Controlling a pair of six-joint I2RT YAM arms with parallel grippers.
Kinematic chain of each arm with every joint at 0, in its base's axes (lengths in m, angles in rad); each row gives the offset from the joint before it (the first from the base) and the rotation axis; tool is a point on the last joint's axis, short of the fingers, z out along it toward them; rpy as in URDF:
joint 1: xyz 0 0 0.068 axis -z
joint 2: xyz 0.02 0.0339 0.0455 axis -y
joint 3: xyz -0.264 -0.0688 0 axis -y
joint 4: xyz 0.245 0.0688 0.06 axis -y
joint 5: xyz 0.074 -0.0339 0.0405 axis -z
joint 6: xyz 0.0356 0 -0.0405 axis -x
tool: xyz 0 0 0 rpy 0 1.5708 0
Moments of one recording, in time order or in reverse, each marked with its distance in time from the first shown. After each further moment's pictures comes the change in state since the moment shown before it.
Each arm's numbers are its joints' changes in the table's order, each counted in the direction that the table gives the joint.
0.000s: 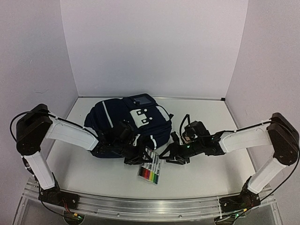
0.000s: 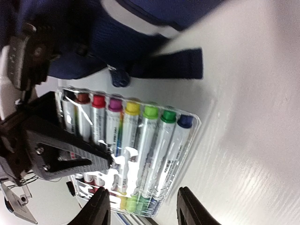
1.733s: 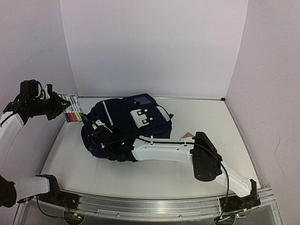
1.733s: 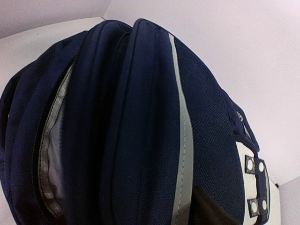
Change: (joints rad) left arm -1.020 0.803 0.143 -0.768 0.018 -0.374; right arm -0.471 -0.943 1.558 -0.414 1.436 1.009
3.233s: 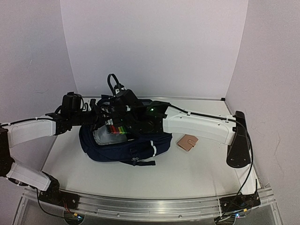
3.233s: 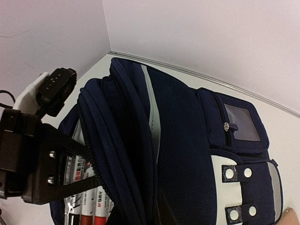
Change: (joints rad) left arm 0.484 -0.317 -0.253 0.693 0.030 0.448; right arm 0.080 0.399 -0.210 -0.131 -0.305 -0.476
